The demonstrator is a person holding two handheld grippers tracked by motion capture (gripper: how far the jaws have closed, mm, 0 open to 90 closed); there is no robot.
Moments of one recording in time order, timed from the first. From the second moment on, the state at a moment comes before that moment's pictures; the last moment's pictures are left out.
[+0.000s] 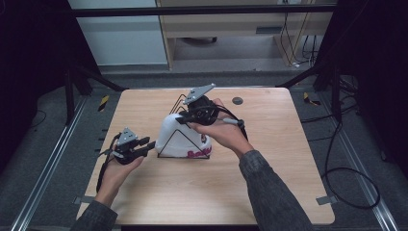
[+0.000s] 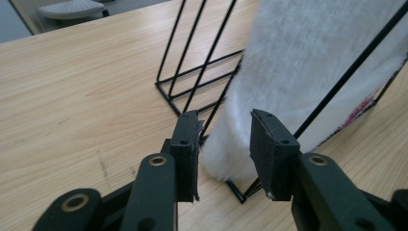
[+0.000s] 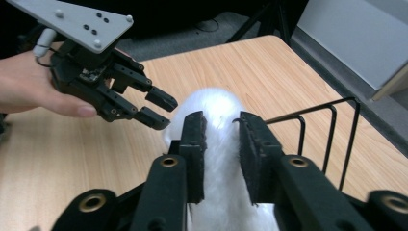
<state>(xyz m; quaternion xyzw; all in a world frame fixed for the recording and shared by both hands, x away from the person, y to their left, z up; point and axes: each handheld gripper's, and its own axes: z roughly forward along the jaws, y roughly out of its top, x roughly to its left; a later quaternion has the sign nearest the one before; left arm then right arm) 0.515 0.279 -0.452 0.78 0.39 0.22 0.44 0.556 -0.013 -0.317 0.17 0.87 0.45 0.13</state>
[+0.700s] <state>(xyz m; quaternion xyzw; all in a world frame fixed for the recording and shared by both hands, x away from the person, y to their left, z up) 0.501 0.300 -0.464 0.79 0.43 0.23 0.38 0.534 -0.043 -0.294 0.22 0.83 0.47 0.18</state>
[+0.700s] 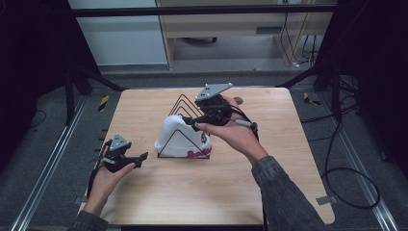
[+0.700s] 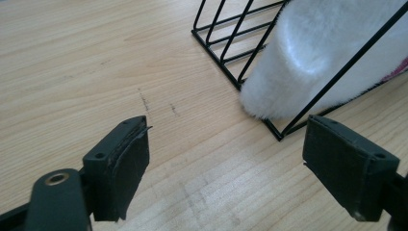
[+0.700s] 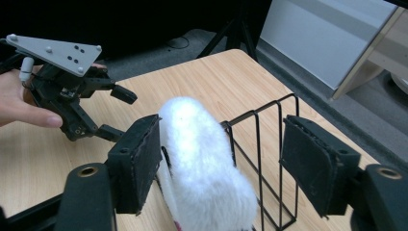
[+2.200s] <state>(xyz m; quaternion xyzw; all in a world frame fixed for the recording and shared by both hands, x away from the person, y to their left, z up) 0.493 0.300 -0.496 0.81 0.43 0.20 0.33 0.511 -0.153 -0.316 0.34 0.79 0.43 0.26</state>
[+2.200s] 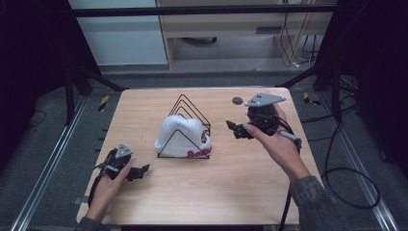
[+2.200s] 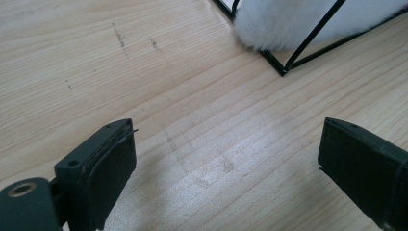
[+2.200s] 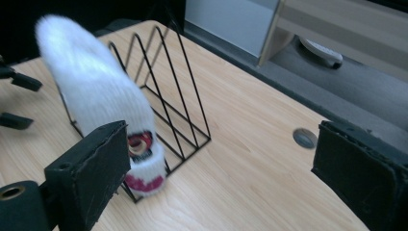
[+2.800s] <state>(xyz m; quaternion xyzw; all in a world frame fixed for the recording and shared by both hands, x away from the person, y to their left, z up) 0.495 0.302 -0.506 0.81 0.44 0.20 0.33 0.503 -0.202 -0.381 0.40 0.78 0.41 0.26</state>
